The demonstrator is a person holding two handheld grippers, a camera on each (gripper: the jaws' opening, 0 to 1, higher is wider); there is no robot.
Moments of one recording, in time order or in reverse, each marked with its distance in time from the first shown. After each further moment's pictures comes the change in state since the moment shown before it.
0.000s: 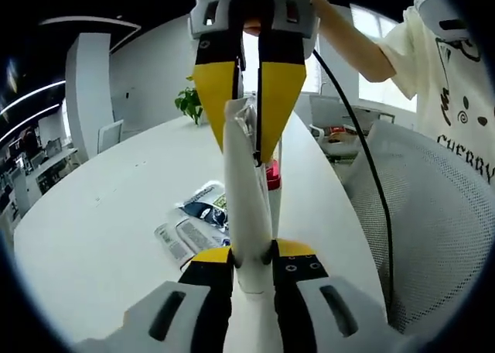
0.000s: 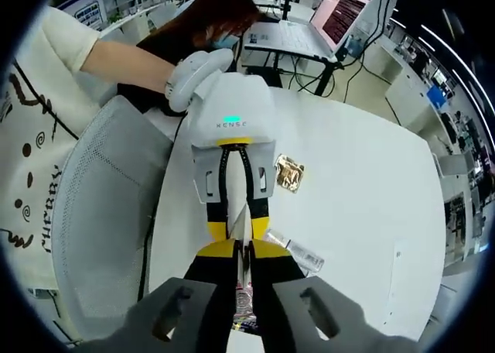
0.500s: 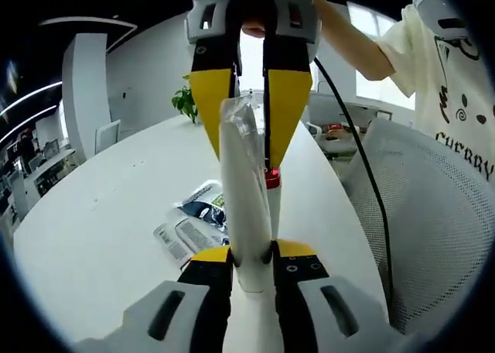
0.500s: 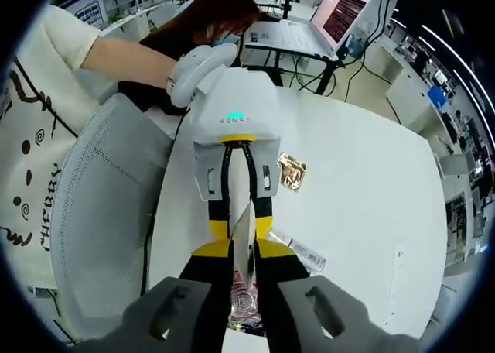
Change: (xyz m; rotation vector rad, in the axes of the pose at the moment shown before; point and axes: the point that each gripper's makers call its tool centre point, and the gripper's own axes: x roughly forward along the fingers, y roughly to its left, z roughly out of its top) left arm 0.000 -0.001 -0.001 0.012 0.012 -0.012; right arm 0.005 0.002 -0.004 -0.005 0.004 0.010
